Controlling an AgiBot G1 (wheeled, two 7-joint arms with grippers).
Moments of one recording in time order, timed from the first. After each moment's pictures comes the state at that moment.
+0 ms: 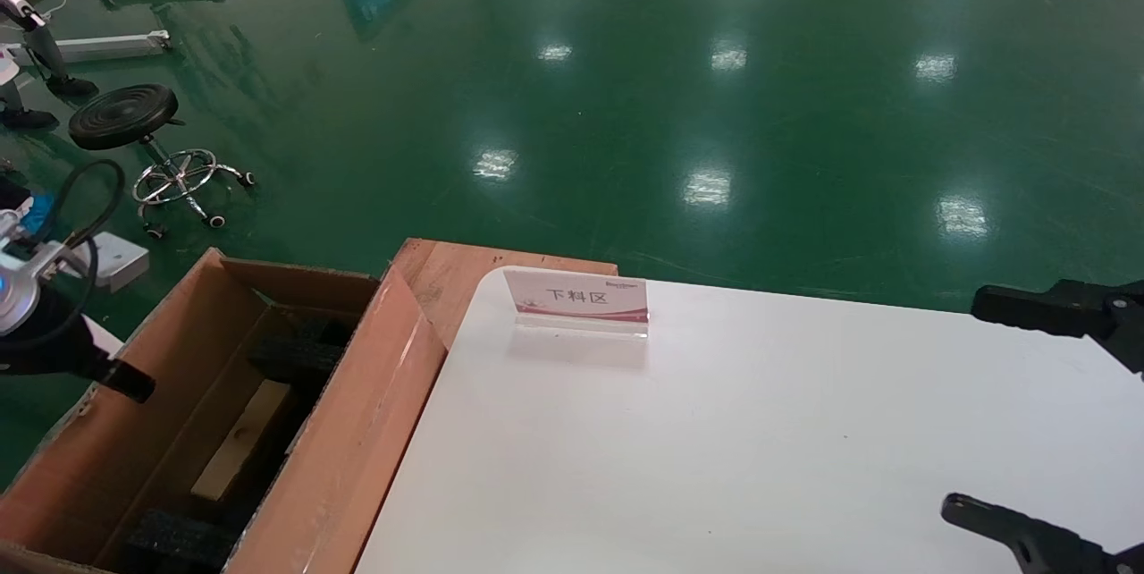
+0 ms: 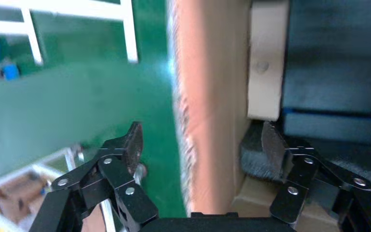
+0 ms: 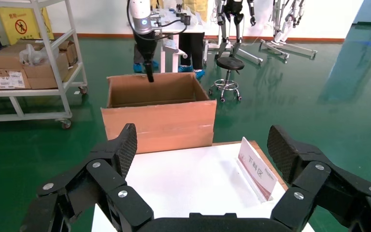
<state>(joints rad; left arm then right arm) -2.39 0.48 2.36 -1.12 1.70 1.06 -1.58 1.08 -0.60 -0.30 1.28 -0.72 -1.49 0.18</state>
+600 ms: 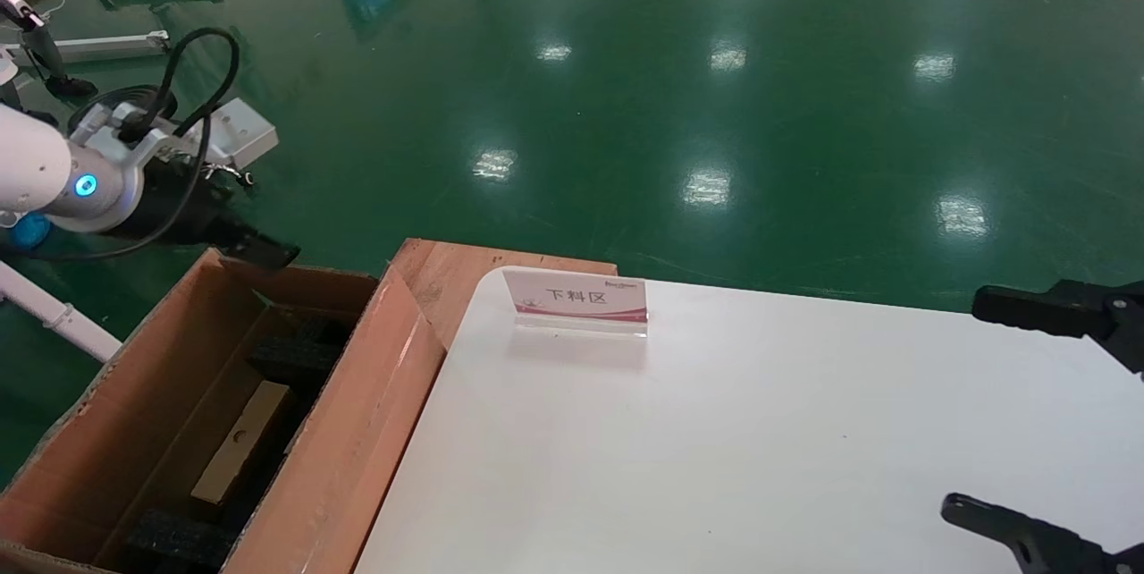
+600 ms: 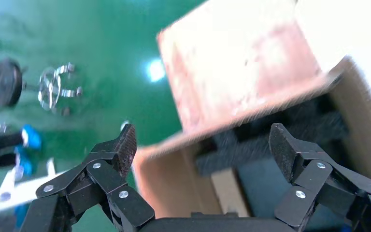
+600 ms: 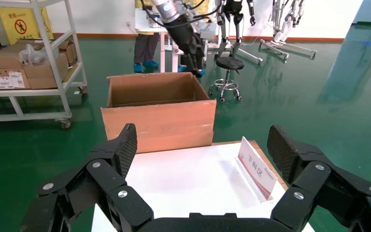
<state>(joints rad) -2.45 0.50 2.27 -1.27 1.71 0.84 -1.44 1.08 -0.60 -0.30 1.28 -0.72 -1.49 0.18</state>
